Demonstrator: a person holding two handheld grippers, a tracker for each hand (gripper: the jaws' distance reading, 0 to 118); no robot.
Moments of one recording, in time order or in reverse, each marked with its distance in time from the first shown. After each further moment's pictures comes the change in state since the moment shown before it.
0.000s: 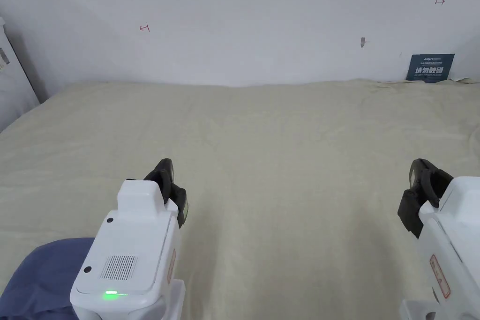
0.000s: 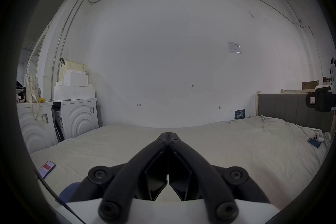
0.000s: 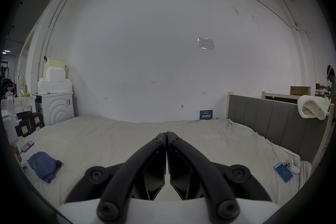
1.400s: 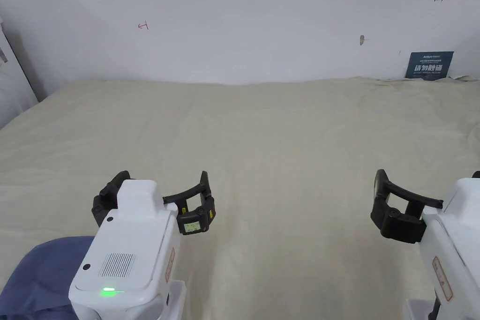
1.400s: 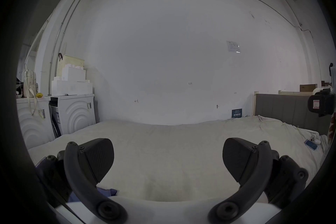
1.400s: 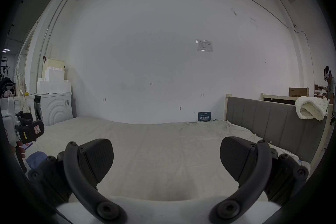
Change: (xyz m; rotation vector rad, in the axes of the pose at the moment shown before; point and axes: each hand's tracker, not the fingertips) left arm -0.002 -0.002 0.000 -0.025 -0.019 0.019; right arm 0.001 -0.001 0.006 0.016 -0.014 0.006
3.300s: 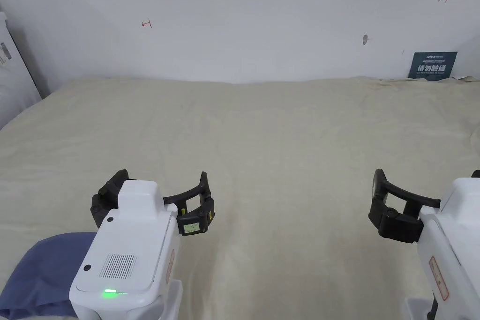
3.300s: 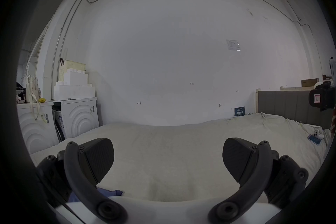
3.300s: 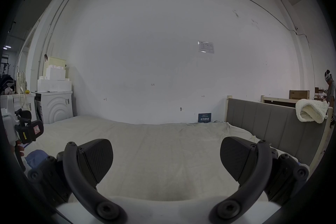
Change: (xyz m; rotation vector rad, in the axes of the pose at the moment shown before) left arm -0.002 -0.005 0.003 0.008 0.016 -0.031; right arm -0.004 0.000 0.001 0.006 0.005 0.018
